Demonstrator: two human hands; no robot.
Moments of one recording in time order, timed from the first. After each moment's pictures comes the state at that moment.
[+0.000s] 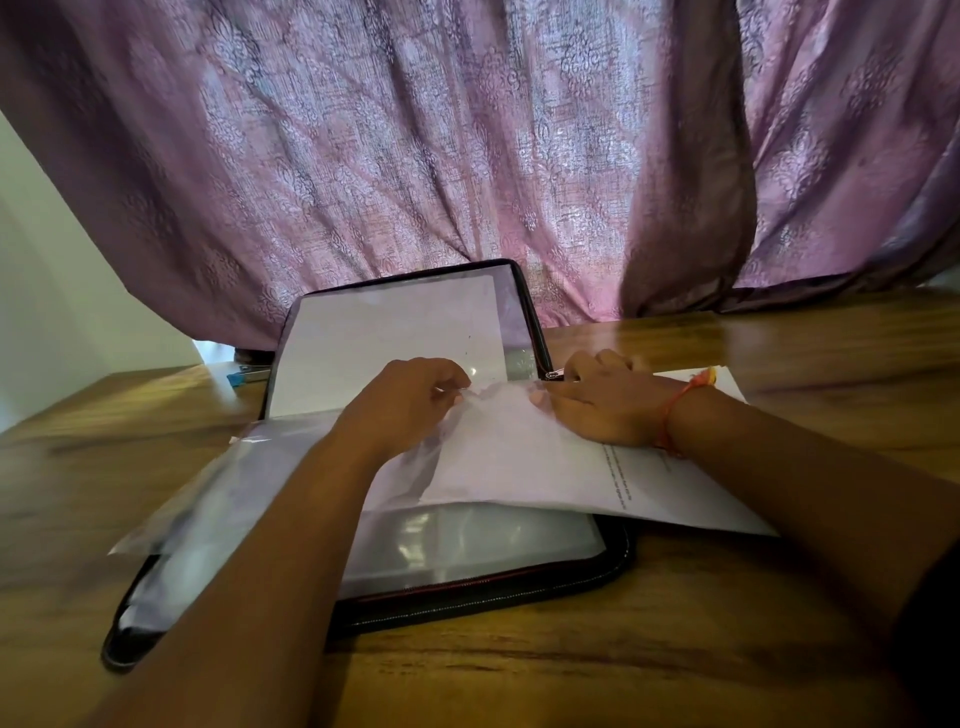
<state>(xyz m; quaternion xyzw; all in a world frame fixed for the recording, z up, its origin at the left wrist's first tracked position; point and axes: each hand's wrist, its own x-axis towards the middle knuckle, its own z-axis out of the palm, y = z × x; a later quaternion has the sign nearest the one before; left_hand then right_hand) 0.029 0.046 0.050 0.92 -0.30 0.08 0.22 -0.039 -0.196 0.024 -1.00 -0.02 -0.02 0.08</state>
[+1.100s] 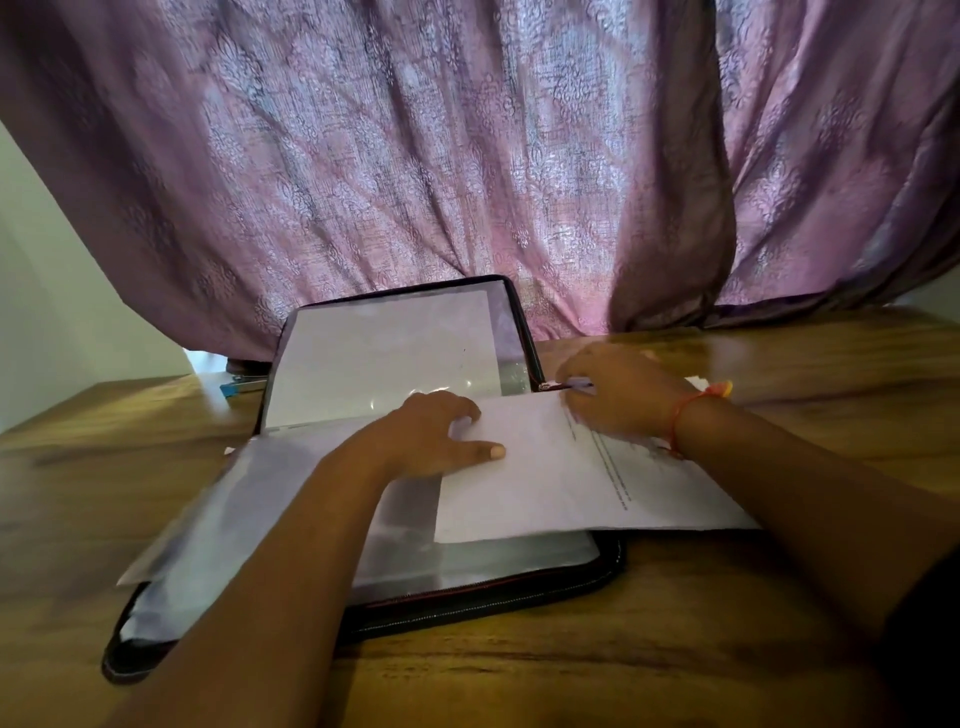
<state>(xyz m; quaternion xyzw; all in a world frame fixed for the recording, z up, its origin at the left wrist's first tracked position) 0.017 0.037 0.050 0.94 -0.31 -0.07 0.13 -0.045 -0.207 0.039 -0.97 -0.06 -0.21 0.11</state>
